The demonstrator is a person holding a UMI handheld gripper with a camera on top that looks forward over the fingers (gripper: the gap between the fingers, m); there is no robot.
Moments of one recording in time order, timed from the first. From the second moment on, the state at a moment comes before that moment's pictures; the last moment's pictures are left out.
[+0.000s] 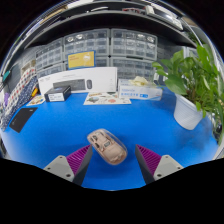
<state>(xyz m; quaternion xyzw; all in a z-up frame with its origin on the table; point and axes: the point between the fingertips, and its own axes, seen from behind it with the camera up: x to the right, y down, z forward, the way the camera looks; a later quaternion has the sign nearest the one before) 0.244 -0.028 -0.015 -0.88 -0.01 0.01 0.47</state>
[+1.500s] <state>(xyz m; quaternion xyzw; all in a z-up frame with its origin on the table) -0.230 0.089 0.183 -0.85 -0.01 0.03 0.53</state>
